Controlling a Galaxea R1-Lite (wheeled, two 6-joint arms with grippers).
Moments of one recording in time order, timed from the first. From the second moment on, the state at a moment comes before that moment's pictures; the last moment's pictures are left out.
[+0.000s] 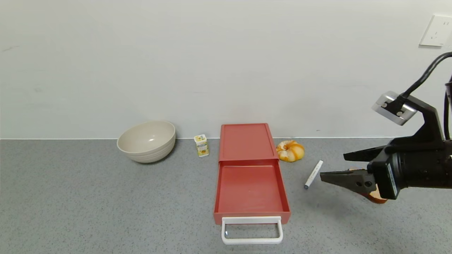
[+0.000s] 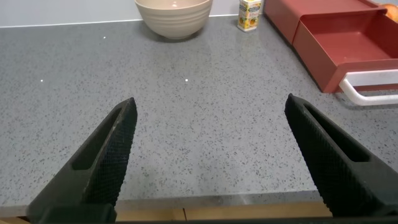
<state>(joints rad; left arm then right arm) 0.00 0.00 0.00 0.01 -0.01 0.00 0.40 1.42 -1.03 0.18 0.29 -0.05</state>
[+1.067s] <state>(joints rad) 0.00 0.00 0.00 0.01 -0.01 0.00 0.25 1.41 -0.92 -0.01 0.28 0.02</state>
